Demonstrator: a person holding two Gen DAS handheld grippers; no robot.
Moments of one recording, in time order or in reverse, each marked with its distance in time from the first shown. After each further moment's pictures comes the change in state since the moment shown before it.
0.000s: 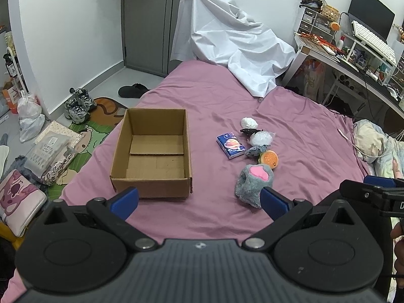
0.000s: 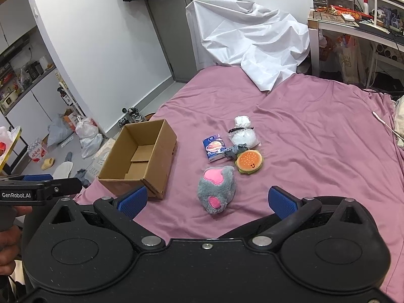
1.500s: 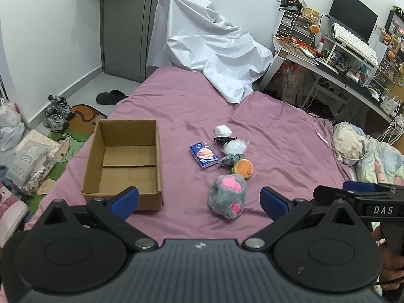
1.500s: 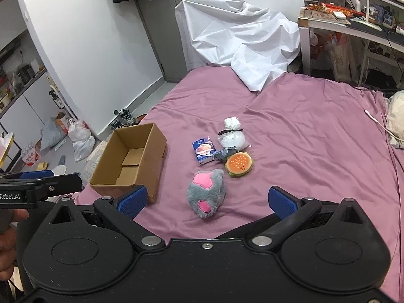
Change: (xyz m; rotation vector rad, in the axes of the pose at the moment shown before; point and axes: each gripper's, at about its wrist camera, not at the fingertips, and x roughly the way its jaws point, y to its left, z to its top) left arm 0.008 -0.024 0.017 0.018 -0.018 -0.108; right arm 0.006 -0.012 0.008 0.034 0.008 -0.037
